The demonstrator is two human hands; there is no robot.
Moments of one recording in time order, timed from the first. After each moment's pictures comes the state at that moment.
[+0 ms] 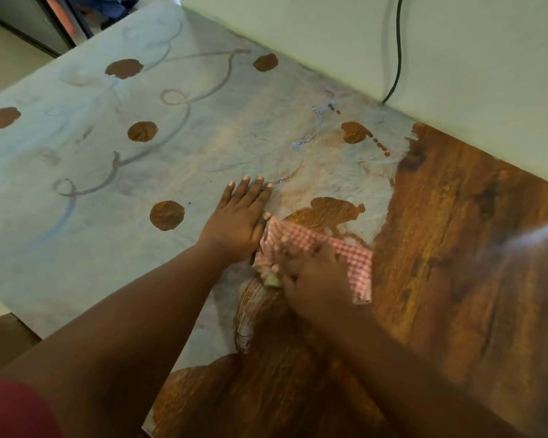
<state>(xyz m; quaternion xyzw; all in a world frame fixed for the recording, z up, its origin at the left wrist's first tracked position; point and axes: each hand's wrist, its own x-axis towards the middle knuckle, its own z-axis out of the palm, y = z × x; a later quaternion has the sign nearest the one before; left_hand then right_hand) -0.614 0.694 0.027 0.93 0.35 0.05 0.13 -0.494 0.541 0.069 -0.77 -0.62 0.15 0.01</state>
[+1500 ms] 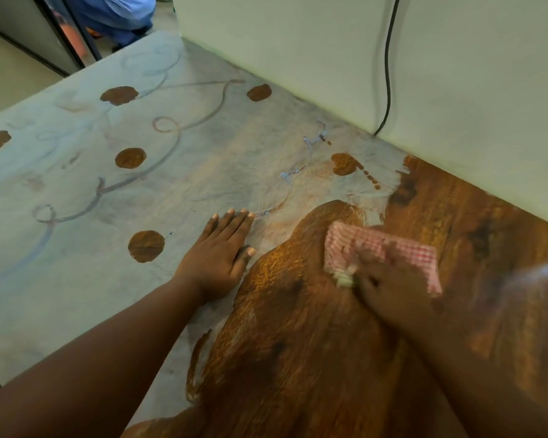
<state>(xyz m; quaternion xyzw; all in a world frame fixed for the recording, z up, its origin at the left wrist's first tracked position) -0.613 0.695 0.028 0.91 0.37 0.03 0.16 -0.334 0.532 0.054 -0.82 -0.55 0.16 -0.02</state>
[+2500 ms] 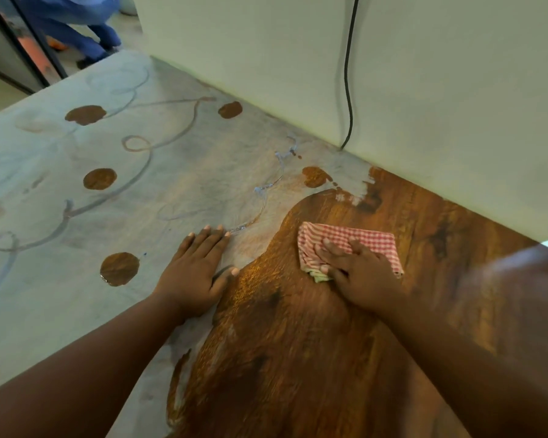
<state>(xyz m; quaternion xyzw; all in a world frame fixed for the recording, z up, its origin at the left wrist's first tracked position) -0.612 0.698 0.028 0.92 0.36 0.03 0.16 -0.322 0.558 0.075 -0.77 -0.60 0.19 -0.07</state>
